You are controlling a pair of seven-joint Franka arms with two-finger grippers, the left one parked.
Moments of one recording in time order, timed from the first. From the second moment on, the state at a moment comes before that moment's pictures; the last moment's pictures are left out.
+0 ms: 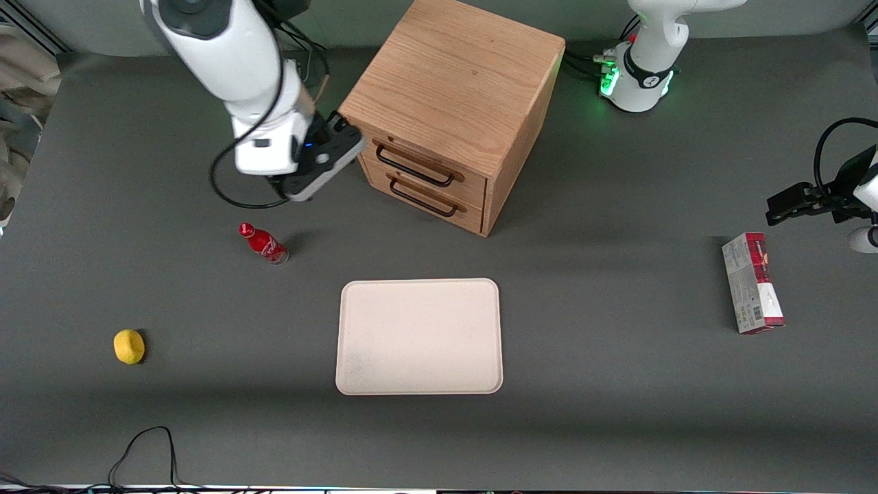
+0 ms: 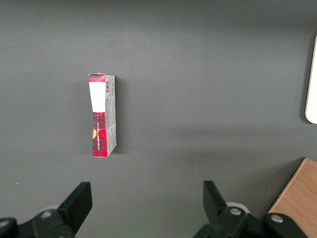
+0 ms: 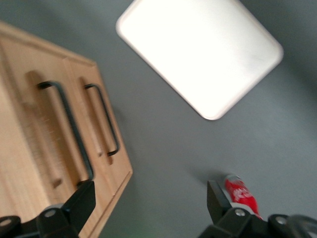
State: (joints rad) arm 0.15 0.16 0.50 -1.56 0.01 1.67 -0.16
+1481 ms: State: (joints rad) arm 0.18 0.46 0.61 -1.58 0.09 1.80 -0.24
